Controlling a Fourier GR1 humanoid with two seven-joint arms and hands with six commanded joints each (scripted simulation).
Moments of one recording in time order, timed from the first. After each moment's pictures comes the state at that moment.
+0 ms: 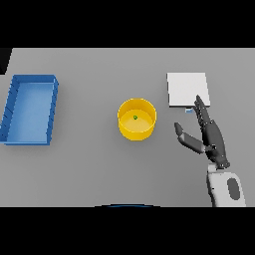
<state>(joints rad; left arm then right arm) -1.67 0.55 -0.80 -0.24 -0.43 -0.20 0.17 0.01 -0.10 0.06 -1.62 0.11 0.04 -0.09</state>
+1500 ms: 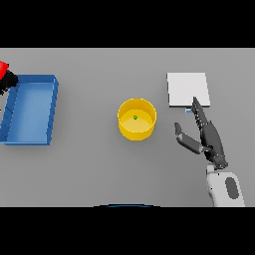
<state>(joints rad) -0.78 0.87 -0.73 -0.95 0.31 0.42 0.61 0.00 -0.11 0.08 -1.59 0.14 0.04 -0.10</state>
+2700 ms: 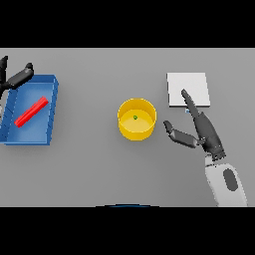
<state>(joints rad) -0.74 0.92 -0.76 -1.09 0.37 0.30 0.54 -0.09 -0.19 0.15 -1.61 0.27 0.07 -0.06</state>
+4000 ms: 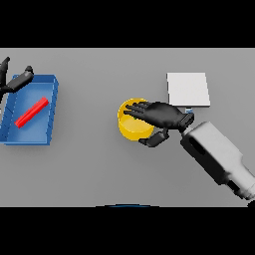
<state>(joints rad) -0.70 0.92 -0.72 -1.11 0.43 0.31 0.45 -0.60 -0.38 0.60 -1.27 0.73 0.40 -0.19</state>
